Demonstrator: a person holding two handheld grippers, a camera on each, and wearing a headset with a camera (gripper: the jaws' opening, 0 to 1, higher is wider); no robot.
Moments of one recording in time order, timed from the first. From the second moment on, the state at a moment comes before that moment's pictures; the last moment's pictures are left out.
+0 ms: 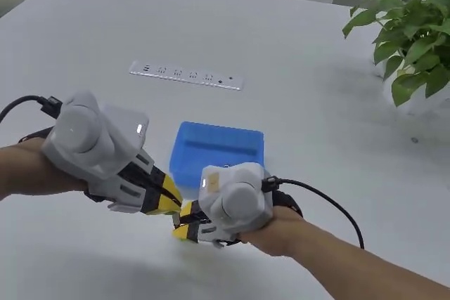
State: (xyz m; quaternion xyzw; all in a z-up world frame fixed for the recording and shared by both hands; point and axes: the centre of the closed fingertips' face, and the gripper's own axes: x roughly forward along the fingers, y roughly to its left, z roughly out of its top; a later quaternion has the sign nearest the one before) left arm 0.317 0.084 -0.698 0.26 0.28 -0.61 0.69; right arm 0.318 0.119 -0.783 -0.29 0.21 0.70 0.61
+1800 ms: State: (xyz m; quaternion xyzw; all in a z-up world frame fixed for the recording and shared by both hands) left arm 0.384 0.065 -0.636 0.28 0.23 -0.63 0.69; right arm 0.394 0.102 -0.718 -0.32 0.18 0.67 0.65
